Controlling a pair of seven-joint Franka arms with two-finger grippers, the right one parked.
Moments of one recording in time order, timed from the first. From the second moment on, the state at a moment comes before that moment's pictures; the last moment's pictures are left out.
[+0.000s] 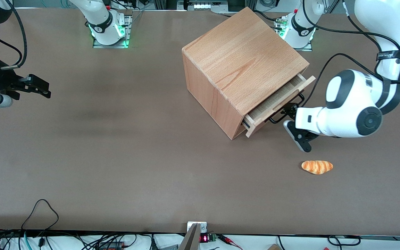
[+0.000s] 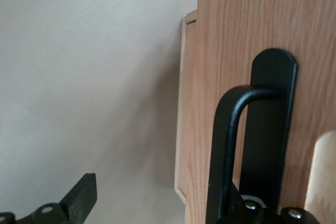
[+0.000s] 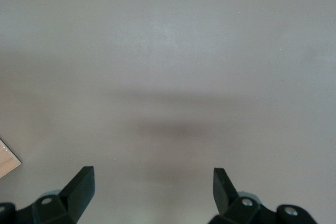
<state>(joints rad) 0.03 0.46 -0.23 -1.56 -0.16 1.73 0.69</state>
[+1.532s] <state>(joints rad) 0.16 0.62 -0.23 -1.34 -0.19 1.64 0.72</state>
